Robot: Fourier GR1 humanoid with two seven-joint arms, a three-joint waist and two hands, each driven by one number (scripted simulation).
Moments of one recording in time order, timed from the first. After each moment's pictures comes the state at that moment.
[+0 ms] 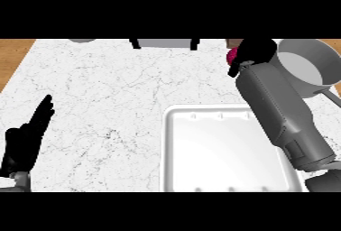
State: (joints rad) left arm 0.01 0.36 0.04 -1.54 -0.03 0.09 0.14; right arm -1.05 -0.21 0.17 -0.62 1.02 -0.10 0.96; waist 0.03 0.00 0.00
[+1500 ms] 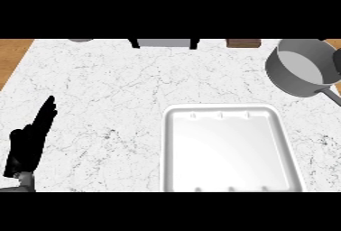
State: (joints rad) left arm 0.01 0.32 0.07 -1.53 -0.07 0.07 0.12; right arm -1.09 -0.57 -0.12 -0.49 1.05 -0.48 0.64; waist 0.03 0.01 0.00
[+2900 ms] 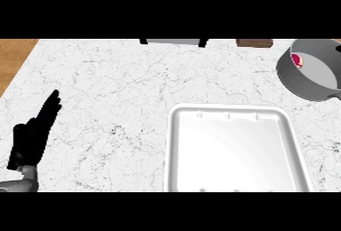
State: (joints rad) left arm -0.04 0.31 0.07 -1.52 -0.08 0.04 0.12; right arm -1.02 -0.68 -0.48 -0.24 0.74 -0.65 0.07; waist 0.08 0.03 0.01
